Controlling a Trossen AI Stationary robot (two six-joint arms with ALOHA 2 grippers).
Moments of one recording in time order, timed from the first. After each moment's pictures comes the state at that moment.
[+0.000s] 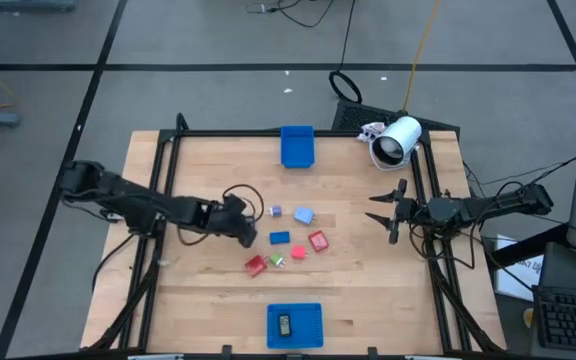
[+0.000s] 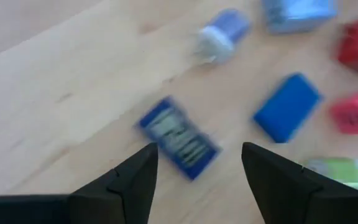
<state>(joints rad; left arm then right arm) -0.16 1.38 0.75 -0.46 -0.32 -1.05 0.21 0.18 0.06 -0.04 0.44 -0.06</state>
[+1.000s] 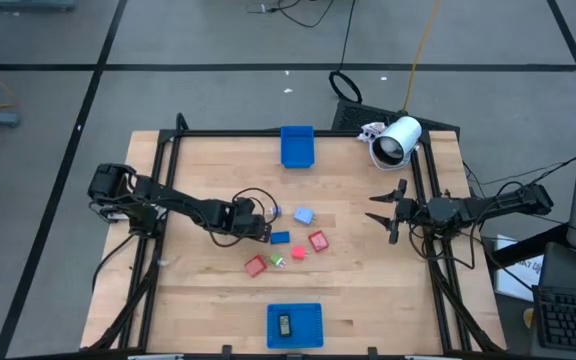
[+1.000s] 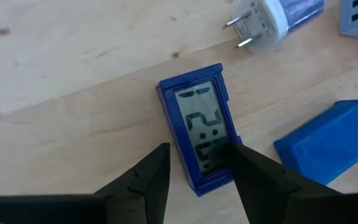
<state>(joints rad) -0.11 1.66 0.84 -0.47 -0.21 -1.33 0.21 0.18 0.06 -0.05 0.44 -0.07</state>
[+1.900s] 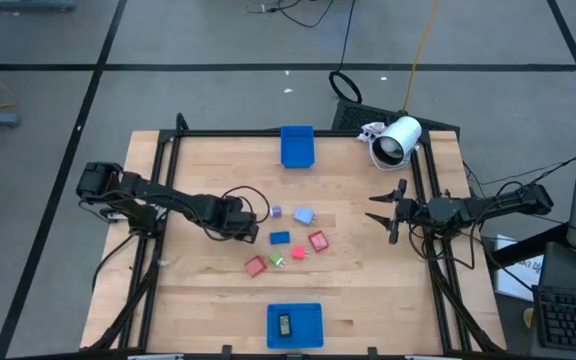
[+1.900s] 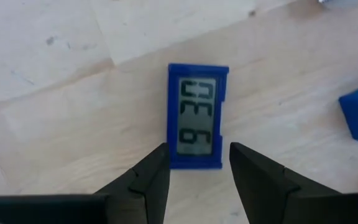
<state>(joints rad) -0.11 1.55 0.86 -0.73 -0.15 -1.33 0.21 0.18 0.06 -0.05 0.44 -0.07</state>
